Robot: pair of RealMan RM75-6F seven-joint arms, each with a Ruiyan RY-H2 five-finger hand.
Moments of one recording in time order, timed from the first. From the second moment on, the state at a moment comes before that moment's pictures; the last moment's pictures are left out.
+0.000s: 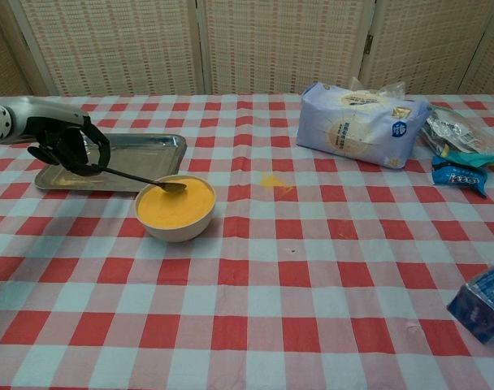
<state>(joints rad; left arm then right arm) -0.95 -1.23 -0.10 -1.47 0.74 0.51 -0.08 0.08 -1.10 0.01 -1.65 -1.52 1.41 -0.10</state>
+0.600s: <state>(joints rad) -0.93 -1.22 -0.06 -1.52 0.76 0.54 -0.04 0.08 -1.10 0.00 -1.66 -1.52 1.41 -0.11</state>
